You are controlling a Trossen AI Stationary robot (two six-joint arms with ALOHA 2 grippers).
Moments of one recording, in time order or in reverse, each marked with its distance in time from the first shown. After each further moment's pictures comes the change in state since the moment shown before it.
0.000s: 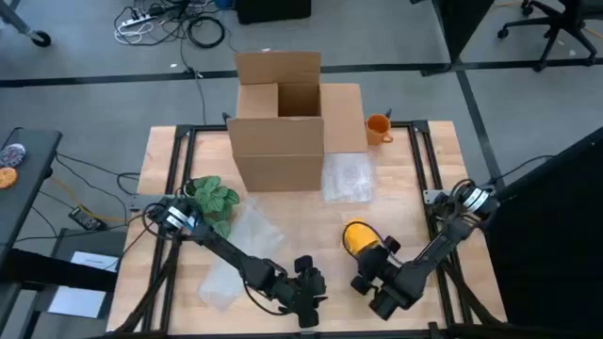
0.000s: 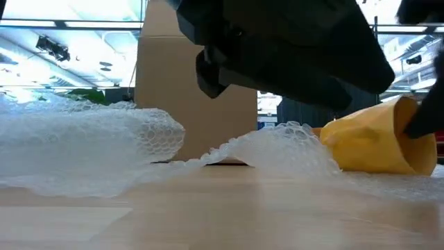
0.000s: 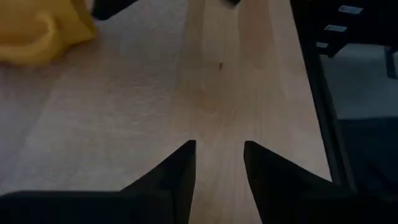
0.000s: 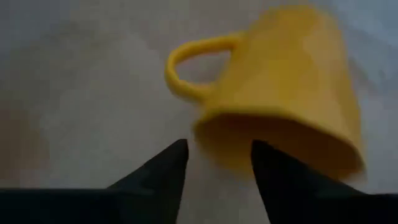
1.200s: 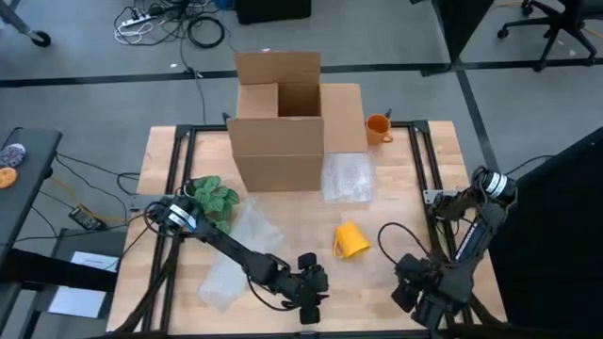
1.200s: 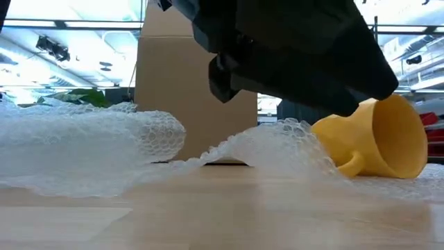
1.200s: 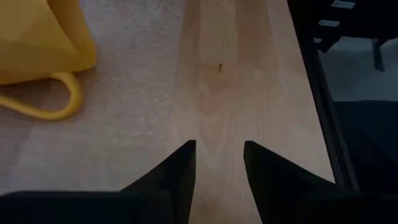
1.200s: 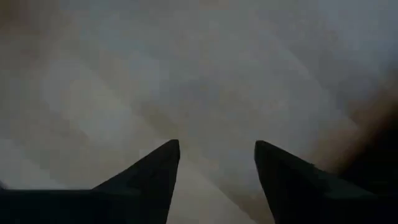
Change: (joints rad) left arm 0.035 0.000 0.000 0.003 0.078 0.016; right arm 0.219 -0.125 0.000 -0.232 -0.524 0.378
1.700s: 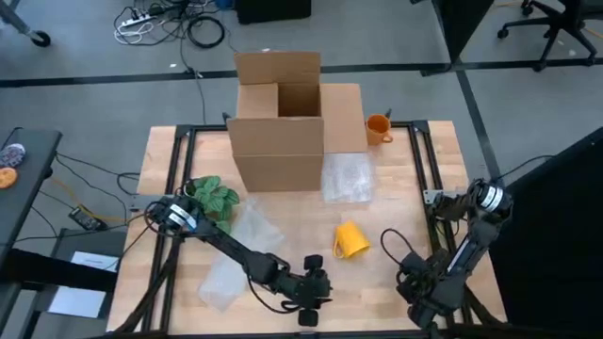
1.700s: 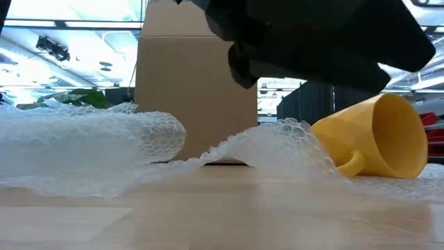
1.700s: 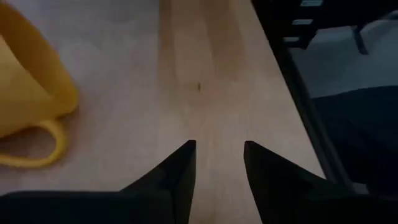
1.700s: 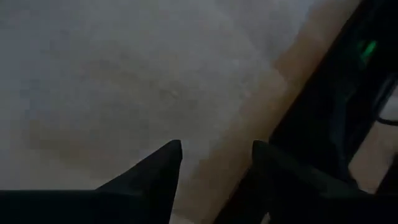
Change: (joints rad) left arm 0.009 0.000 0.000 0.085 0.038 0.209; right arm 0.017 0.127 -0.082 -0.020 -0.149 0.039
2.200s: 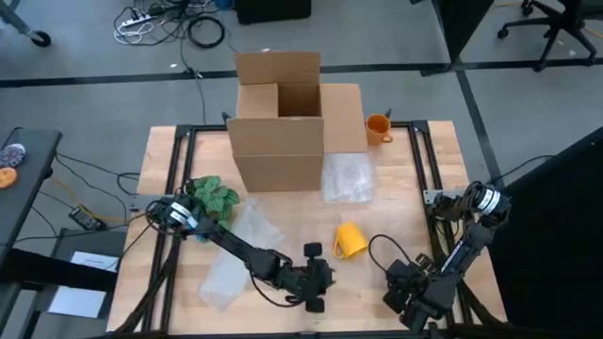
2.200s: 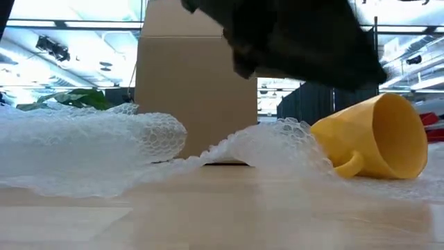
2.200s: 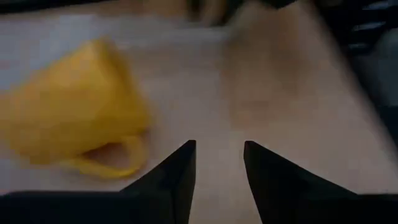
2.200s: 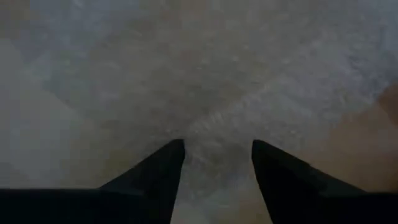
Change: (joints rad) left arm 0.036 0.000 0.001 -0.046 -0.274 0.027; right arm -0.044 0.012 0.001 0.238 0.239 -0.138
